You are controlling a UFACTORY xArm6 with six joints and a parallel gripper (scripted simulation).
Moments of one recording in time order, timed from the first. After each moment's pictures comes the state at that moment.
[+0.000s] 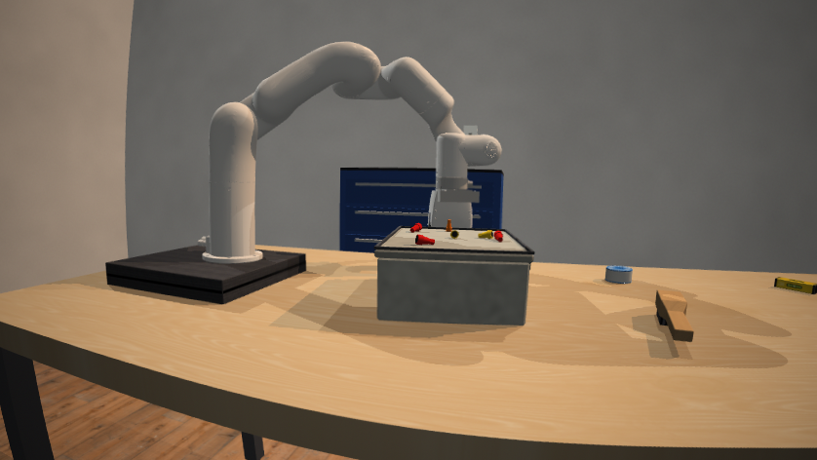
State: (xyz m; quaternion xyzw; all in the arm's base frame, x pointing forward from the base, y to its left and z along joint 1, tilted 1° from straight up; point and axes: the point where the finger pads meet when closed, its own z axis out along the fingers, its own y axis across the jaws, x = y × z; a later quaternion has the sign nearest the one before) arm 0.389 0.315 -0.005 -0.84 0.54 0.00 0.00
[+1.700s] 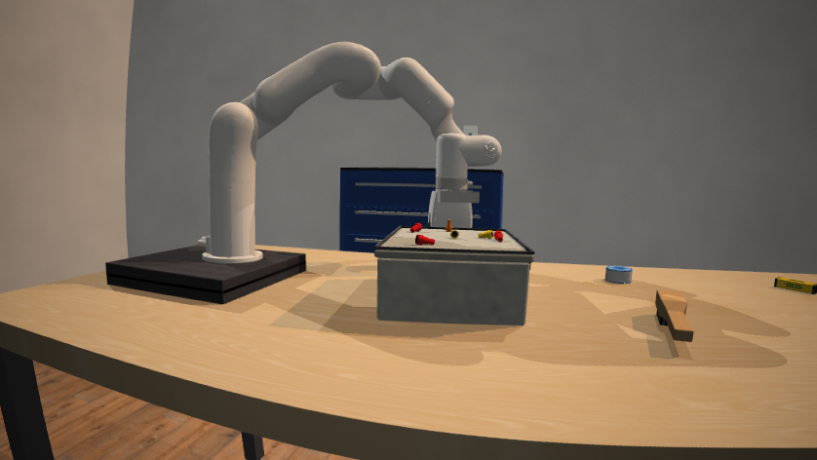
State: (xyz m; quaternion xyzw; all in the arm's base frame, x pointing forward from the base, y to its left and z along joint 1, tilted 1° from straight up) arm 0.389 0.315 -0.006 -0.84 0.54 0.00 0.00
